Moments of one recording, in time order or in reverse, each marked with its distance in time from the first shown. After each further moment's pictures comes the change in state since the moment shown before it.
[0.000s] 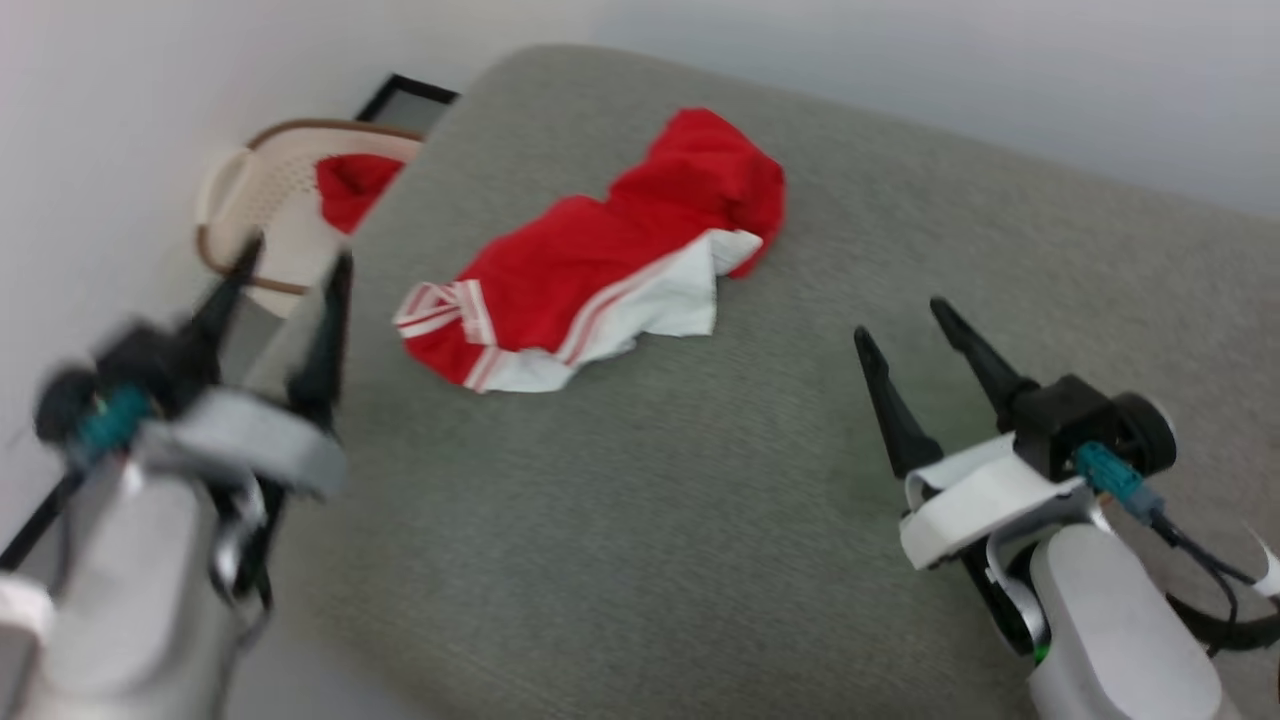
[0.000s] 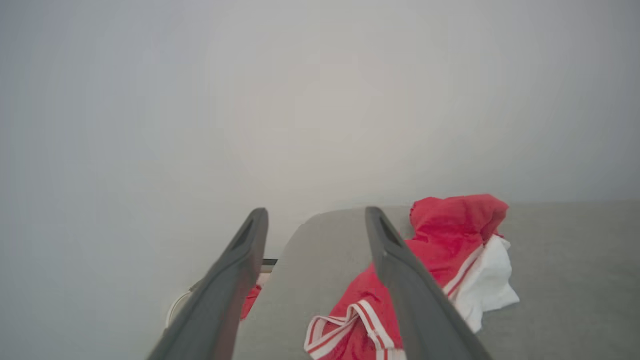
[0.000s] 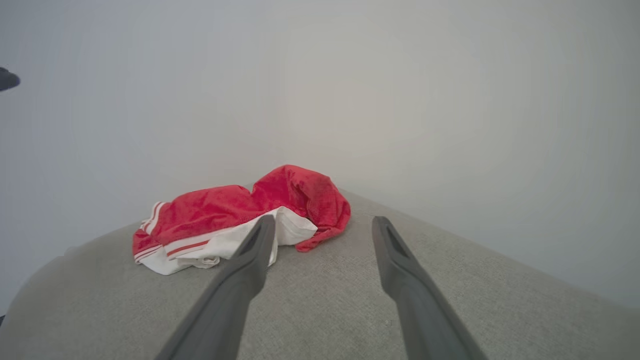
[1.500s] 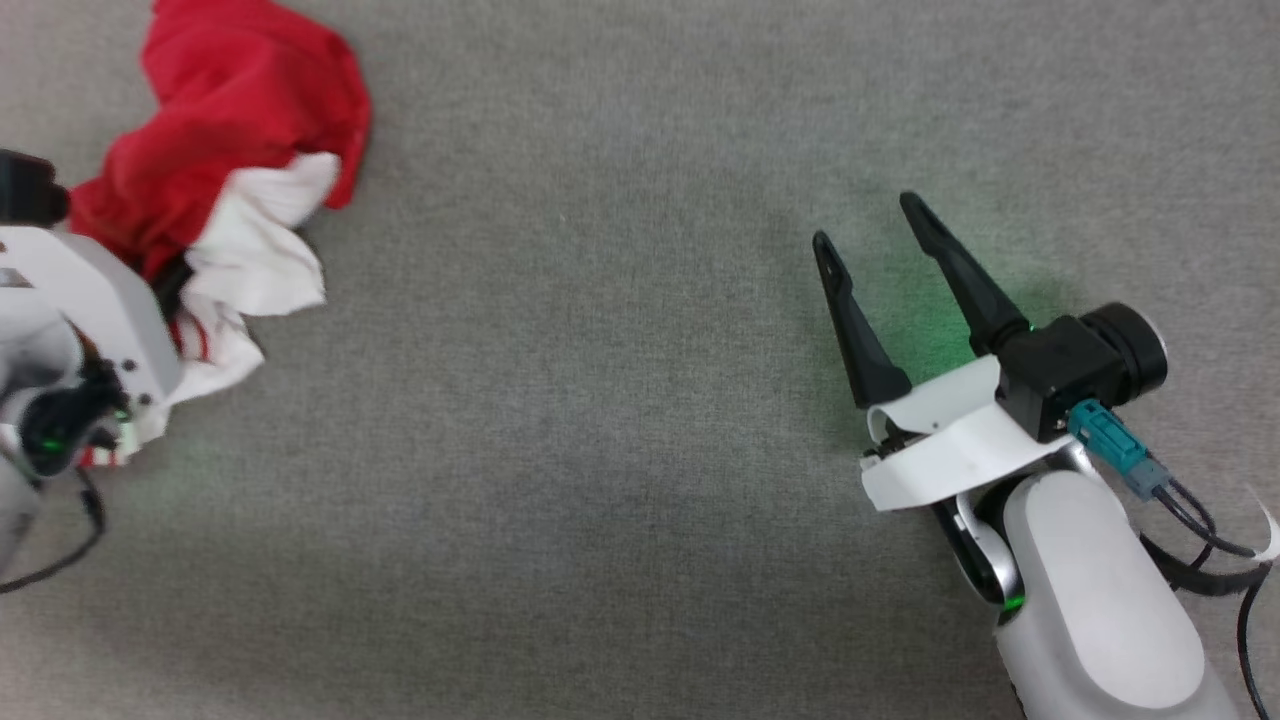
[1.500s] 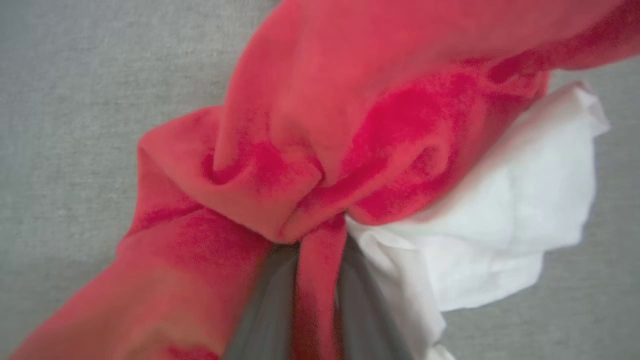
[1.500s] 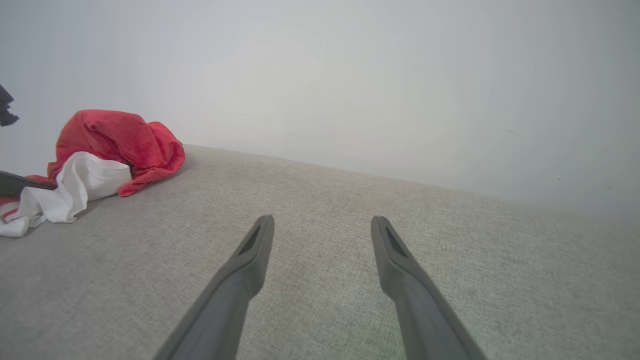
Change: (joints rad) left arm -0.530 0.418 -0.881 0.340 -0.973 0.003 0.404; right arm -0.065 0.064 -0.003 -0.164 -0.074 0.000 0.009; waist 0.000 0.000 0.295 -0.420
